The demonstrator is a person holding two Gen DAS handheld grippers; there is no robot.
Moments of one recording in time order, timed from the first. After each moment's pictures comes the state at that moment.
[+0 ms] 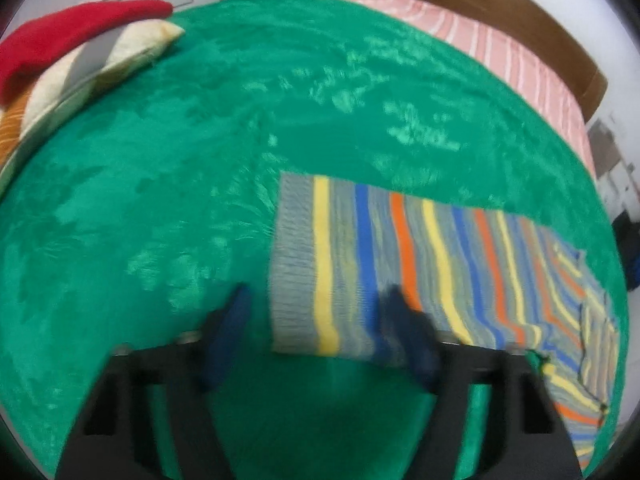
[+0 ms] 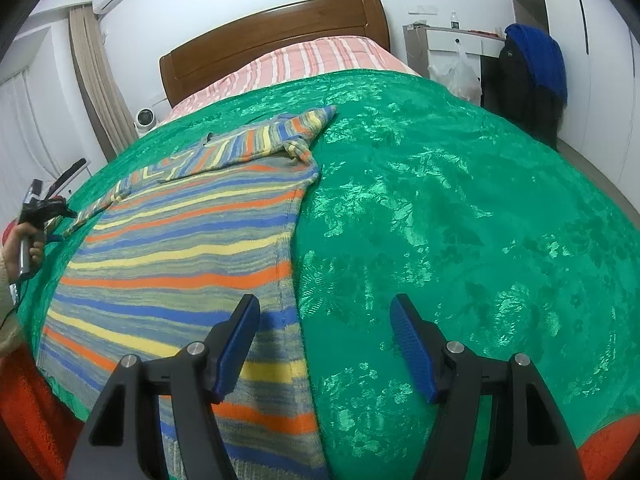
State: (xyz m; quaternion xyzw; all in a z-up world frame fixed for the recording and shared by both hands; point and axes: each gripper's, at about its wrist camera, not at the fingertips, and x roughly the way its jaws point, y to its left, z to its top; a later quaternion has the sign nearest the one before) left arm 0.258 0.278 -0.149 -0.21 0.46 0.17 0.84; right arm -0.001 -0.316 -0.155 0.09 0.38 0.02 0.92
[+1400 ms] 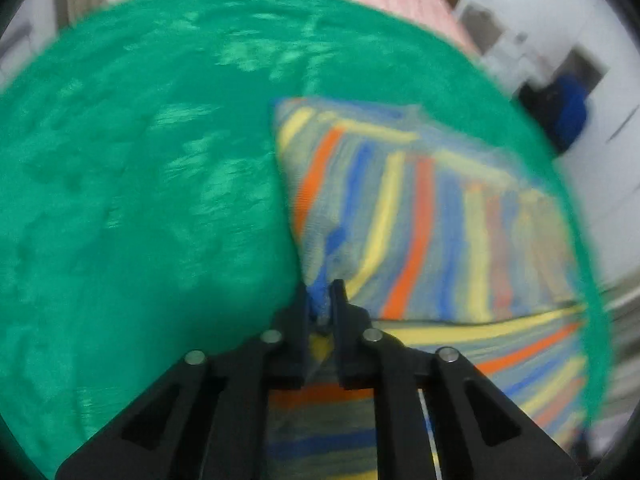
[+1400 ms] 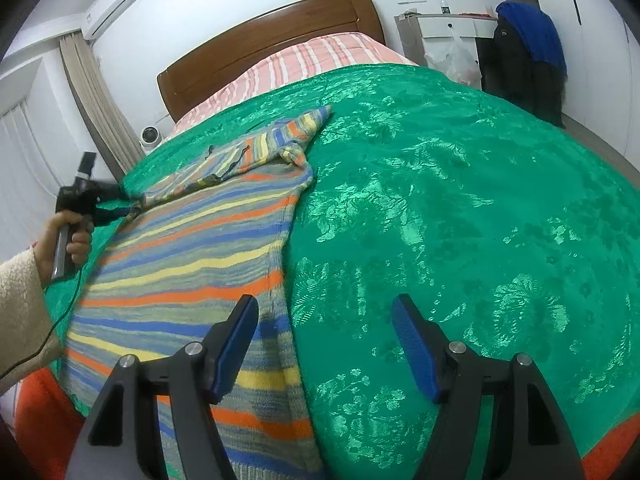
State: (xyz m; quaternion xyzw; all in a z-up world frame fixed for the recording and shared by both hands) left arm 0.299 0.062 -0.154 -0.10 0.50 -0.05 0.86; right arm 0.002 -0.334 -0.158 0.15 0.38 0.03 0.91
